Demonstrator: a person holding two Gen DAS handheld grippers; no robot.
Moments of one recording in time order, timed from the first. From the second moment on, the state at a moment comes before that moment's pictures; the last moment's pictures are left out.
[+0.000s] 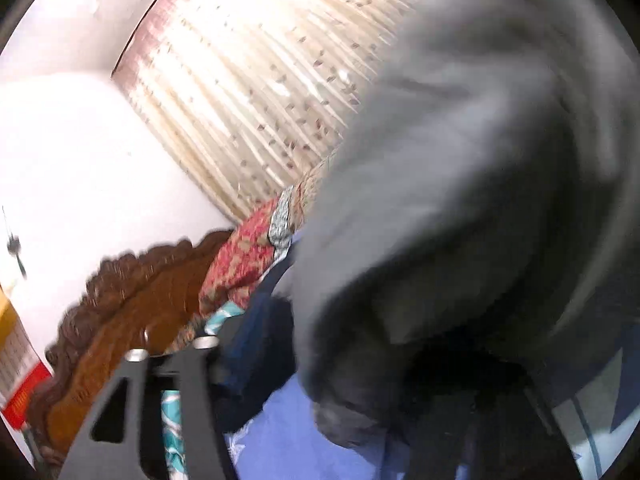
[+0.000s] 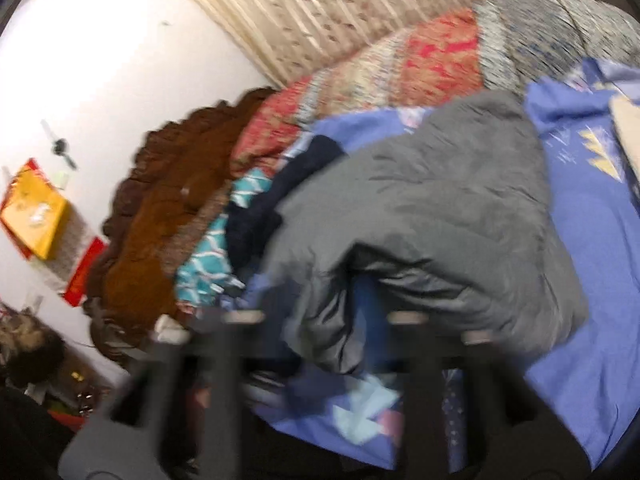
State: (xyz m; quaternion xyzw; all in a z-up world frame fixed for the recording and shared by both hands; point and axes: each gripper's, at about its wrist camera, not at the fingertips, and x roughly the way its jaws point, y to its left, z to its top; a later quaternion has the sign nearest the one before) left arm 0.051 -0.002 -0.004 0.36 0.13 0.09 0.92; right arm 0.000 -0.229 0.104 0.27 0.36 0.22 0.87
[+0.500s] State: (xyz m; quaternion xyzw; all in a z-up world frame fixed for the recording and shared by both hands) left arm 0.047 0.038 -0.069 0.37 0.26 0.08 0.89; right arm -0.056 -0.270 -0.052 0.12 0.50 -0.03 0.86
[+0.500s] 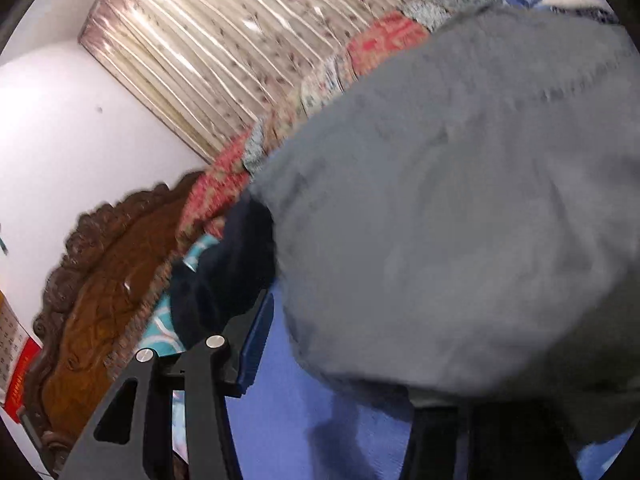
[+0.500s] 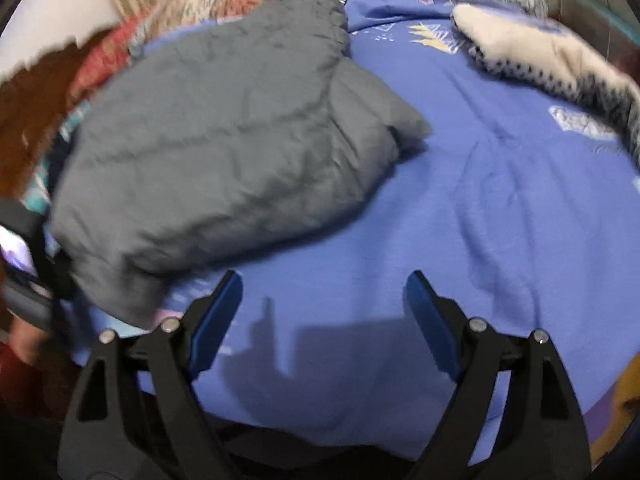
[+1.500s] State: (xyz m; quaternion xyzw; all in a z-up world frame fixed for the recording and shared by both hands) left arm 0.061 0.074 -0.092 0.32 0.34 0.08 0.88; right arm -0.063 -0.239 -0.097 0.06 0.47 -0.10 0.87
